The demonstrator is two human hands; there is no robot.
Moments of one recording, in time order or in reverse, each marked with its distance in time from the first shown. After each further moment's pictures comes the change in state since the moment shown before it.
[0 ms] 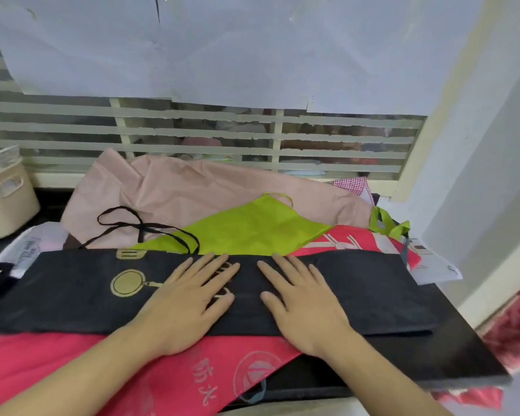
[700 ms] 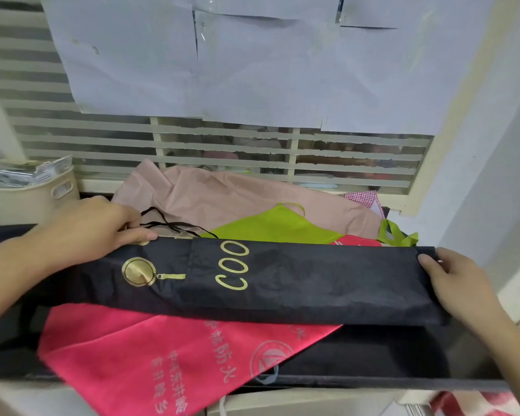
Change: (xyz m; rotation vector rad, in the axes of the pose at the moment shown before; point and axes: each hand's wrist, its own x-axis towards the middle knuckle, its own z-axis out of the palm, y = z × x) left_hand -0.051 -0.128 -0.153 0.283 0.283 -0.164; right_hand -0.062 0.144 -0.099 0.441 0.451 0.568
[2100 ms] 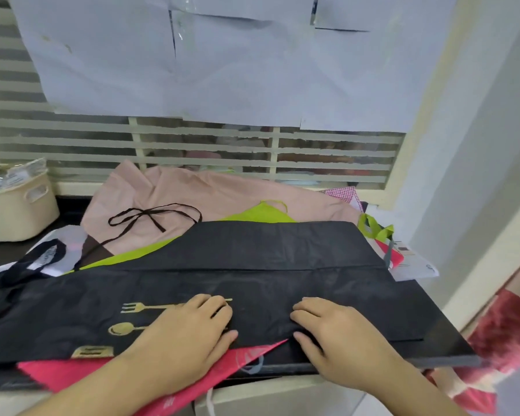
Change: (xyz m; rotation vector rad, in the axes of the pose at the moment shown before) left_hand -0.080 0.191 0.055 -0.169 -0.149 0.360; right_hand -0.118 -0.050 0.068 -0.392 -0.408 -0.861
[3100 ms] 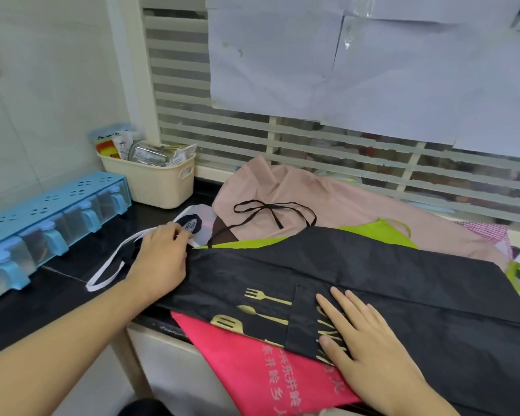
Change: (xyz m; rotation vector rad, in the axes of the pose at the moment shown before) left_hand -0.115 -0.231 0.020 0.082 0.227 -0.770; right_hand 0.101 -0.095 0.049 0.059 -0.178 0.074
